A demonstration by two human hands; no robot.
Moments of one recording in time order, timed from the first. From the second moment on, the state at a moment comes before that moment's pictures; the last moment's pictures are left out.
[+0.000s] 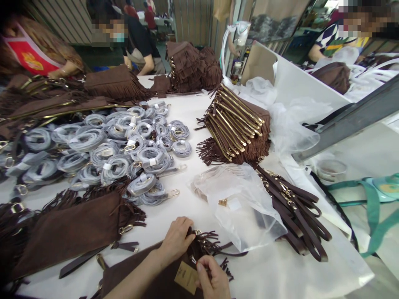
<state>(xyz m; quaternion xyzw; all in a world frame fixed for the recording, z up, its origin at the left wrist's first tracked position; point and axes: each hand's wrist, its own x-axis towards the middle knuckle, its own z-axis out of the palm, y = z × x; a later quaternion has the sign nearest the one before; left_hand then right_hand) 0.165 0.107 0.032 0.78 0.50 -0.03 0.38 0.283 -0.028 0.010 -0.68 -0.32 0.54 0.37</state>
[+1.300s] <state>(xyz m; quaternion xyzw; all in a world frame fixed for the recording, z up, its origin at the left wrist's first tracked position) 0.145 0.086 0.057 0.68 0.55 -0.03 0.49 0.261 0.010 0.032 -0.74 -0.51 0.35 0.26</state>
